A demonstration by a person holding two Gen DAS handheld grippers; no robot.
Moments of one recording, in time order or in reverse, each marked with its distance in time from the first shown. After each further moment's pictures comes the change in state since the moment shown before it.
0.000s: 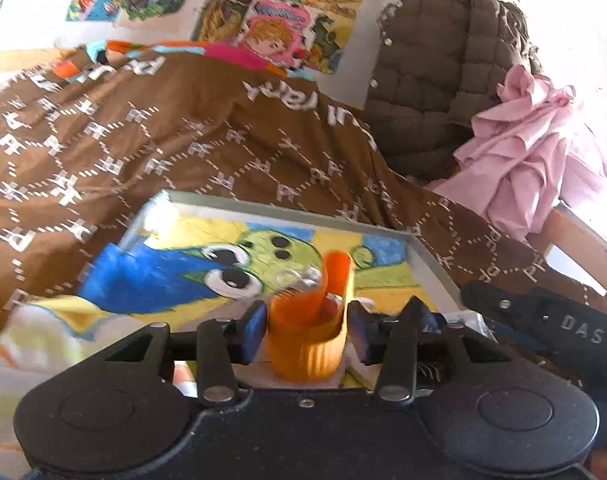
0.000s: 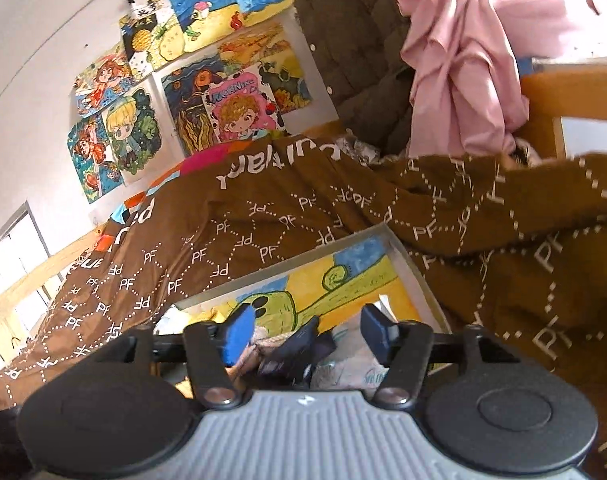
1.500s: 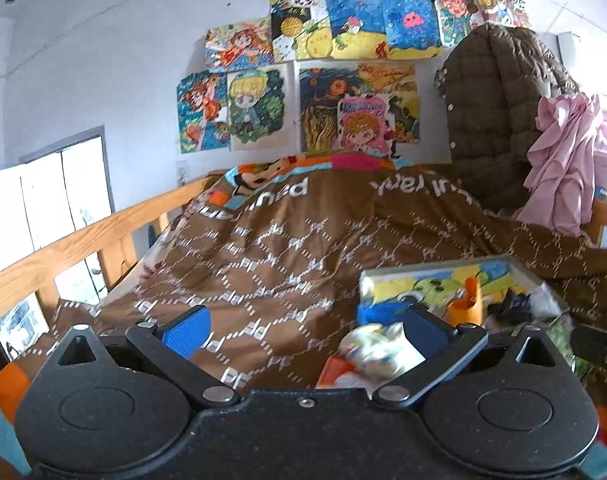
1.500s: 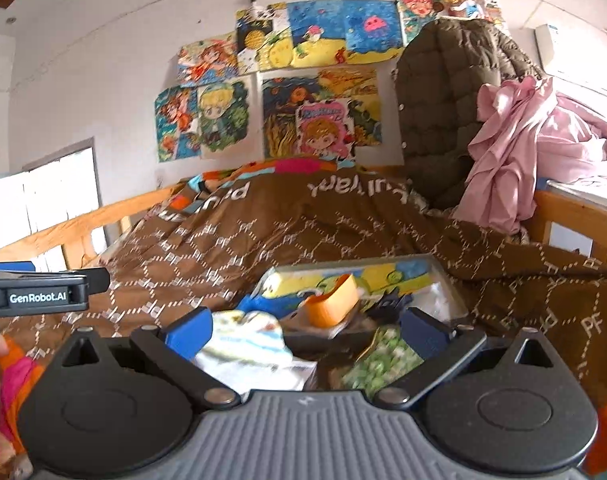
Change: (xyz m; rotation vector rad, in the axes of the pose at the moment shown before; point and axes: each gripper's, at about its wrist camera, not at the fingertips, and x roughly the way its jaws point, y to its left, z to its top) left arm -0.285 0.047 0.005 0.258 -0.171 0.388; right arm -0.220 0.155 -0.058 -0.298 -0.036 0.015
